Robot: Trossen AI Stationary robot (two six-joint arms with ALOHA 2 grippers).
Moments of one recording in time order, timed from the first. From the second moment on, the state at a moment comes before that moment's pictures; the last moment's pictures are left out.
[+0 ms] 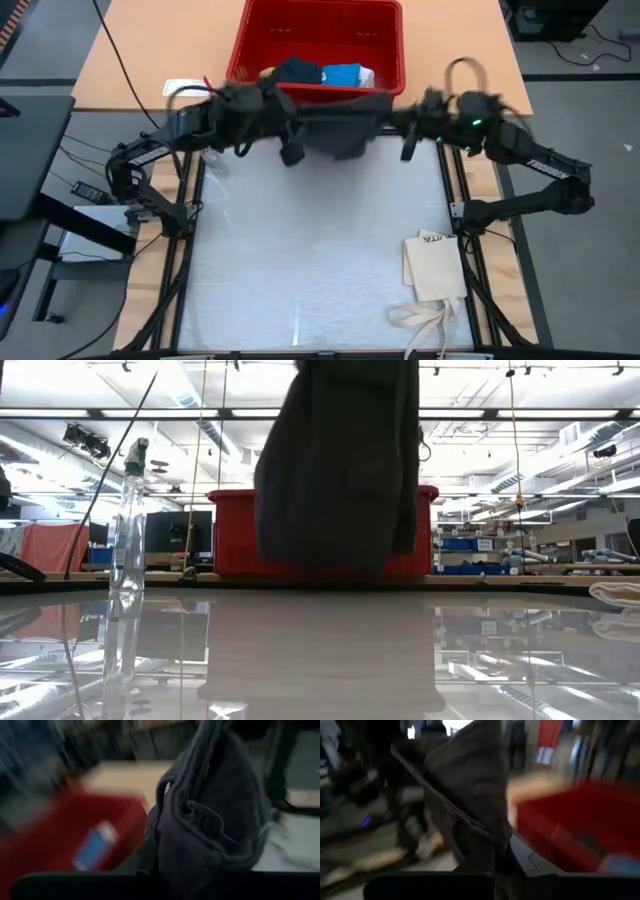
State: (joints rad) left arm 0.14 1.53 1.99 -0.83 -0.35 0.09; right arm -0.27 1.07 1.34 -0.43 0.10 0.18
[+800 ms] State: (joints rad) left arm -0.47 1.54 1.35 -0.96 -0.18 -0.63; right arm 0.54 1.56 0.83 0.01 -0.08 1.02
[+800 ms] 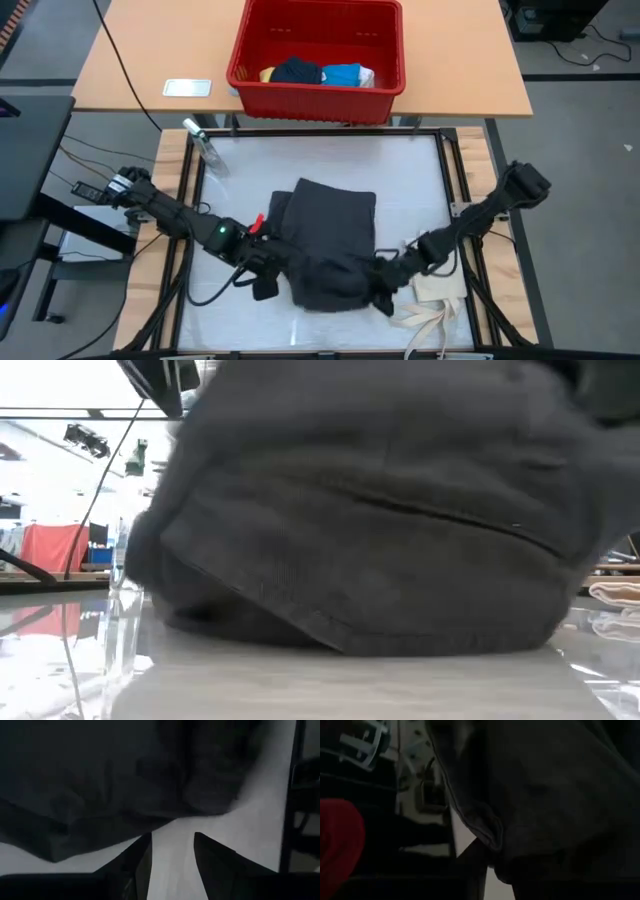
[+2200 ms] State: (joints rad) left arm -0.23 1.54 1.16 -0.70 -0.16 -0.64; right arm -0.04 1.66 0.90 -0.18 -0.10 0.72
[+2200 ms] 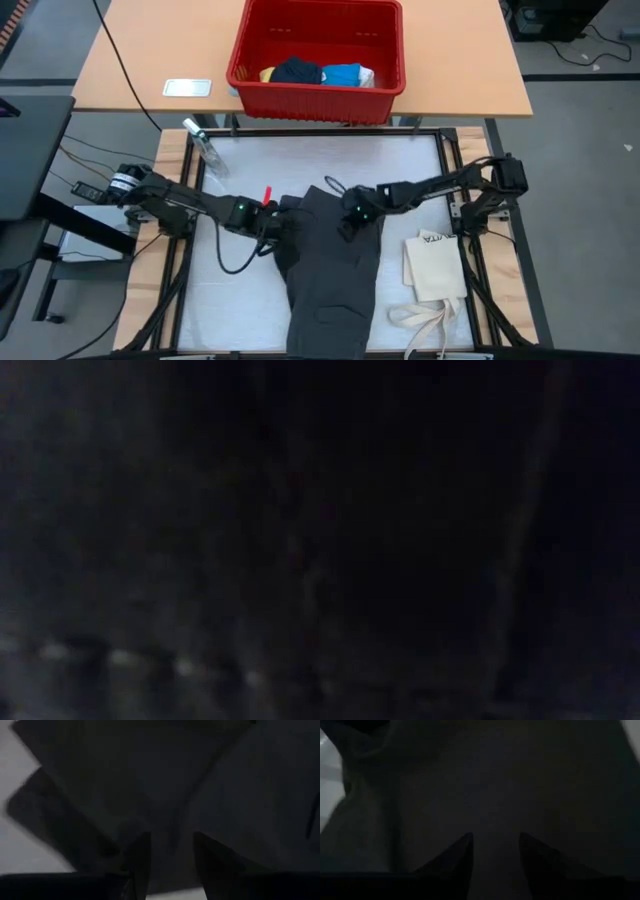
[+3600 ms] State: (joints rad) left arm 0.20 1.54 1.03 -0.67 0.22 -0.53; right arm -0.42 1.62 0.90 -0.36 -0.16 0.44
